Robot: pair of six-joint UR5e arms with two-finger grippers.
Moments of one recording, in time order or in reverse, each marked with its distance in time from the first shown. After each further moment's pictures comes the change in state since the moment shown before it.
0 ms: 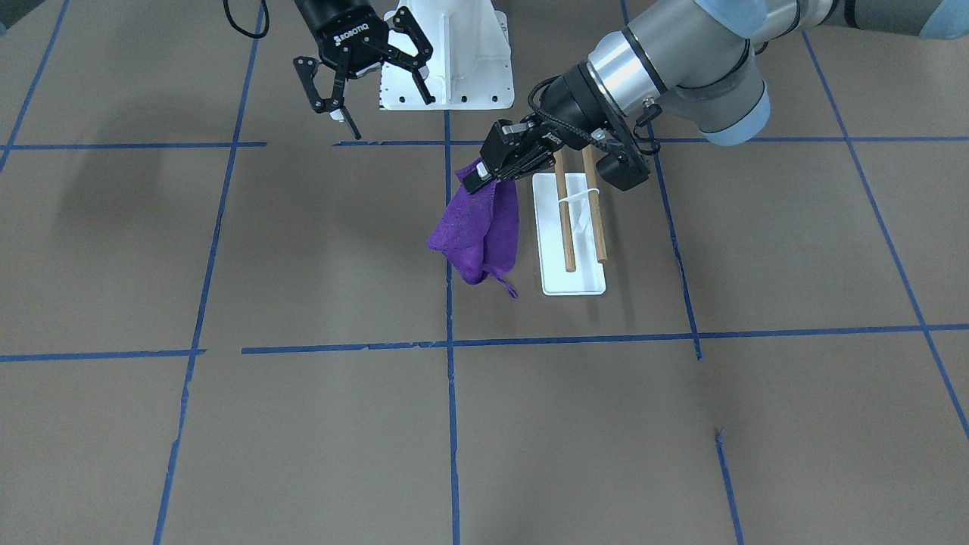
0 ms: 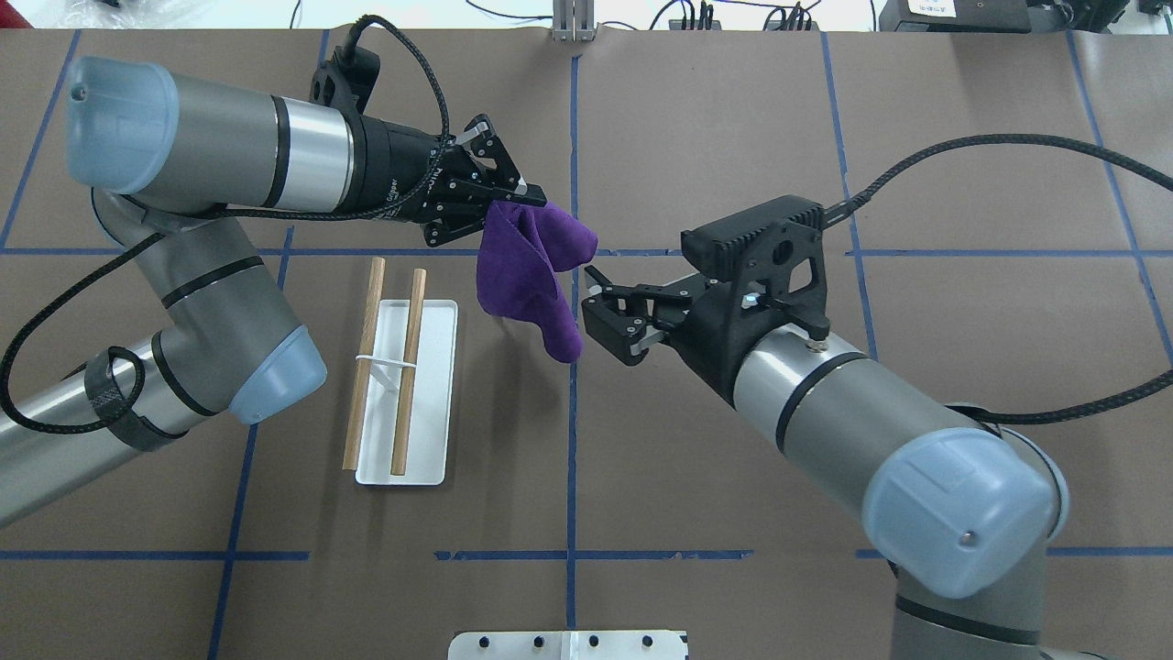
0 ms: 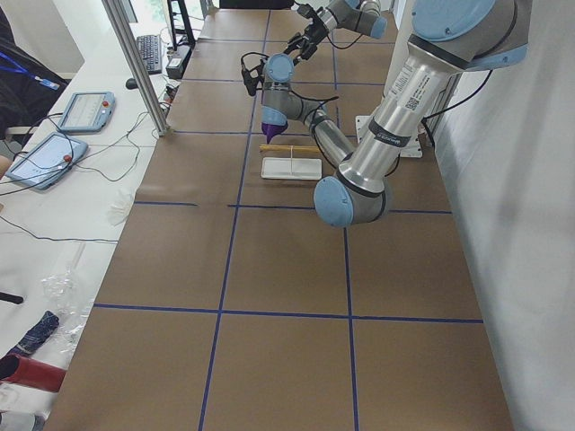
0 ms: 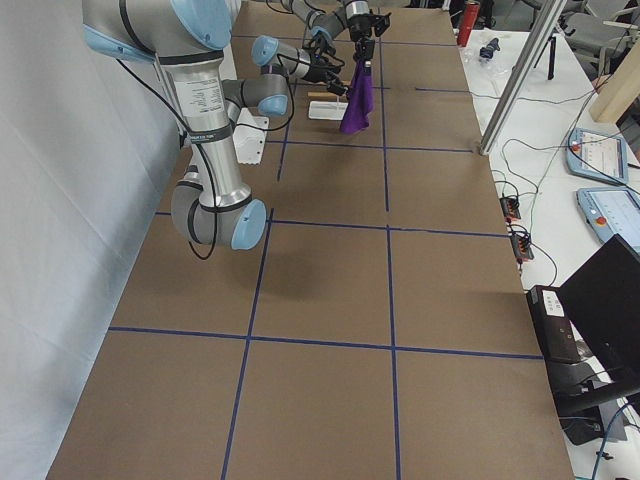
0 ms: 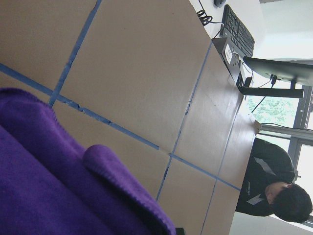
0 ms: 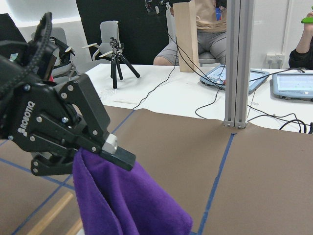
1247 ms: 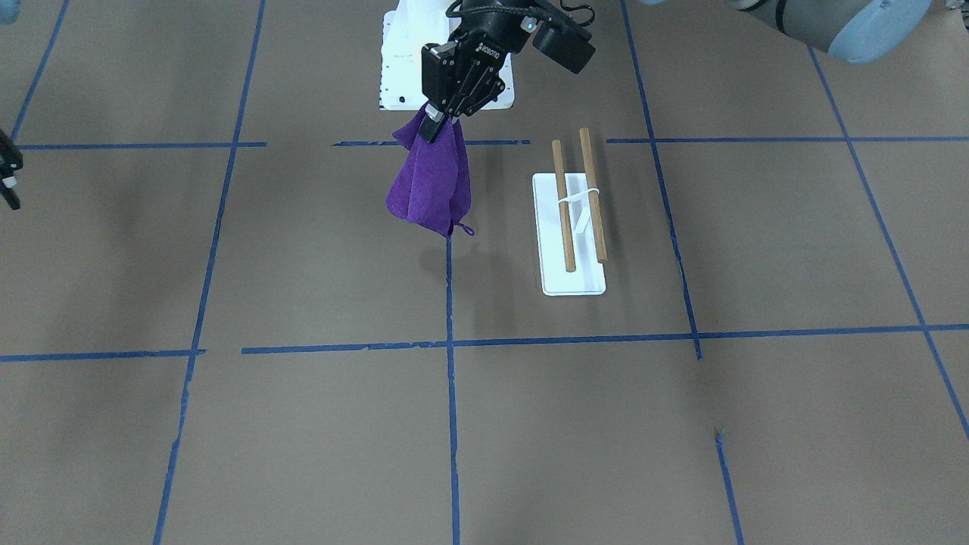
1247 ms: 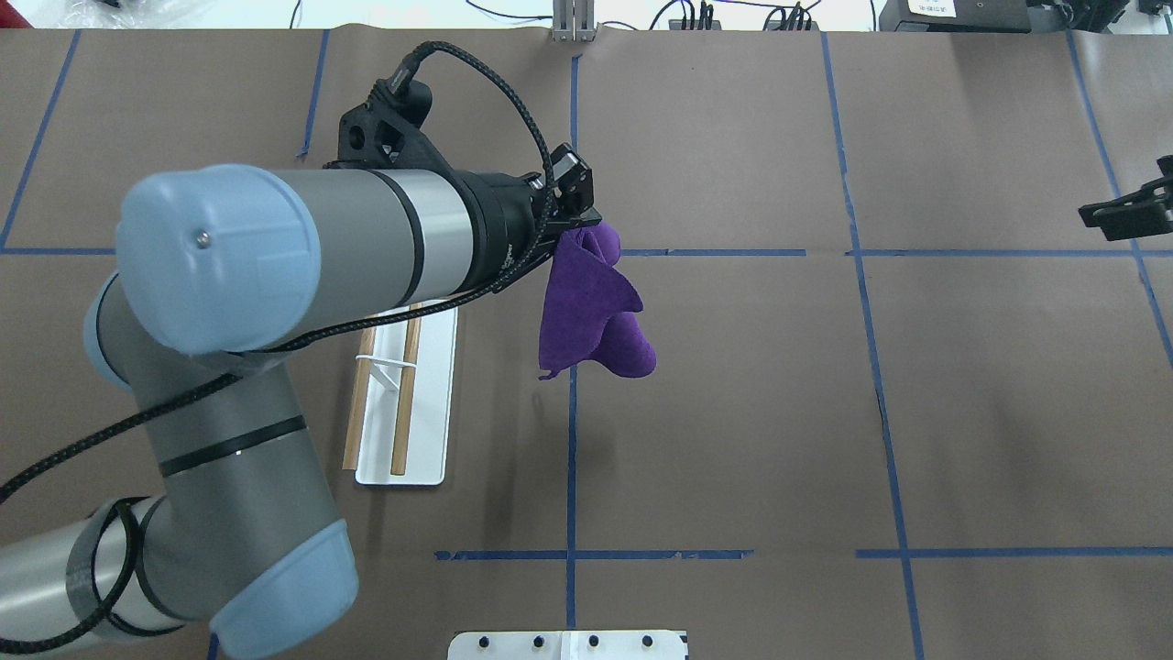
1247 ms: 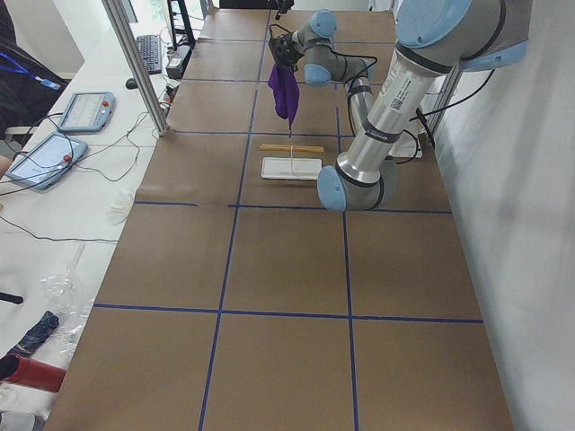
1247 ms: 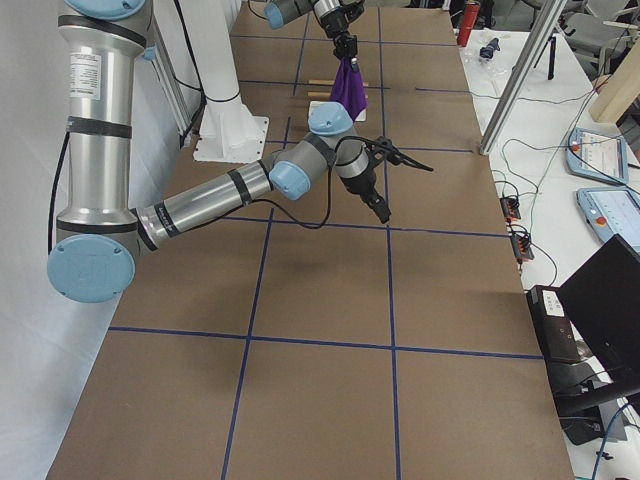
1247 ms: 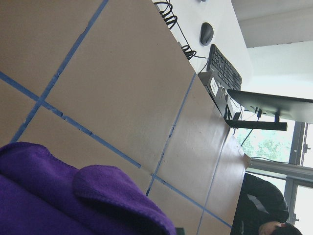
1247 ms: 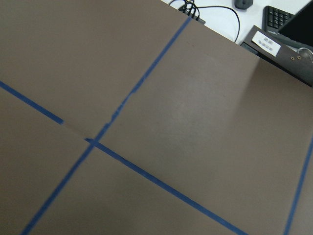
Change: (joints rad) left arm 0.263 -0.107 -0.332 0.752 0.578 0.047; right arm 0.933 -0.428 -0.133 -0.198 0.991 -0.698
